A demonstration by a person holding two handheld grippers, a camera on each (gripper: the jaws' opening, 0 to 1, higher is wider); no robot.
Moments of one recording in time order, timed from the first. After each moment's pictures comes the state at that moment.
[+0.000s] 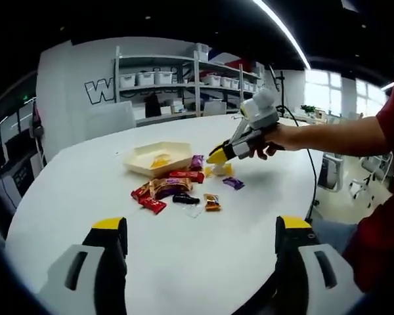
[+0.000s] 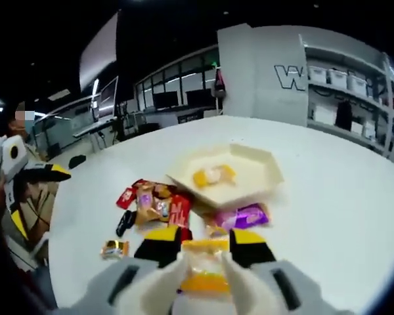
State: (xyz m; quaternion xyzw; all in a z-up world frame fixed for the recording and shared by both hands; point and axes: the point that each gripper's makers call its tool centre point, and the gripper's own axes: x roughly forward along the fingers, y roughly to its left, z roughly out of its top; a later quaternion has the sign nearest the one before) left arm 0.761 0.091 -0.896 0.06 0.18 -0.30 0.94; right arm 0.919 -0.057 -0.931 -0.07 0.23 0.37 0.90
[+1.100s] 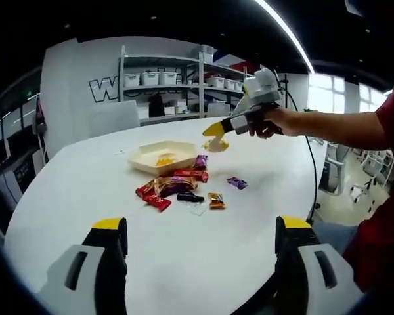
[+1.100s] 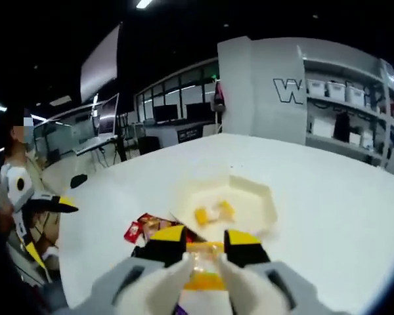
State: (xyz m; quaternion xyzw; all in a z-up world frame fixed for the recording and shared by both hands) left arm 0.759 0.098 -0.898 0.06 0.18 -0.29 0.94; right arm 0.939 -0.044 -0.861 -0.05 0.19 0.37 0.91
